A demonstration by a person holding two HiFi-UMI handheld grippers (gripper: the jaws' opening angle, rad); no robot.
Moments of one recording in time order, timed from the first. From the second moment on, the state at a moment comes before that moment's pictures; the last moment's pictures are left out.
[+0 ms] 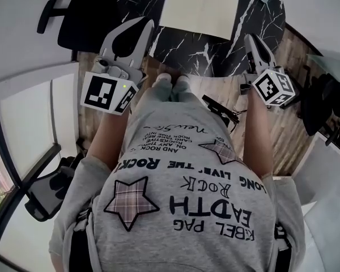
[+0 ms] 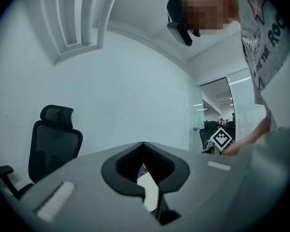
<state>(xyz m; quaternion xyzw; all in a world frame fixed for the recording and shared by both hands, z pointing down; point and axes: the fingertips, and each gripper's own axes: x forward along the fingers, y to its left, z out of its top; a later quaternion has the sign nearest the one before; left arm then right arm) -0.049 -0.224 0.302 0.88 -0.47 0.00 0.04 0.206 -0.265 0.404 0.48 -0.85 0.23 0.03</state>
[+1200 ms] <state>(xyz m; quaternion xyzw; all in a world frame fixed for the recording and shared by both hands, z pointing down) -0.054 -0.221 0.314 0.88 -0.47 0.01 0.04 0.230 -0.282 0.551 0.51 -0.75 0.42 0.05</state>
